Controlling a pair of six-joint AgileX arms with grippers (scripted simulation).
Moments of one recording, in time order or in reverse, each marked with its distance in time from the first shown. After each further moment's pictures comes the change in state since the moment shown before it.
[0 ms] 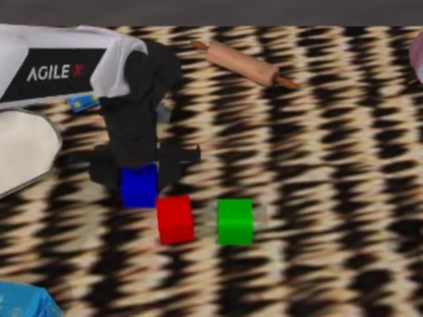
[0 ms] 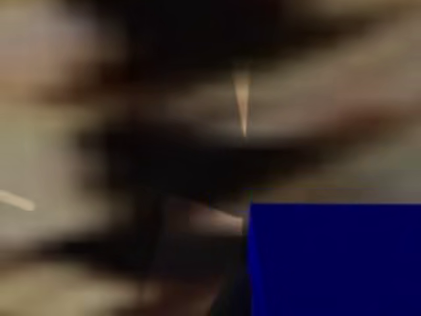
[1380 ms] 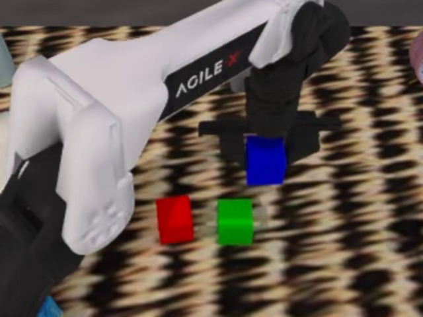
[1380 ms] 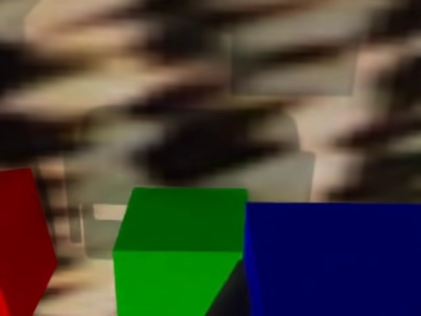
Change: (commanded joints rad) left arm -0.351 0.357 0.876 -0.516 0.006 -0.355; right arm 0.000 0.000 0.000 0.000 0.000 0.000
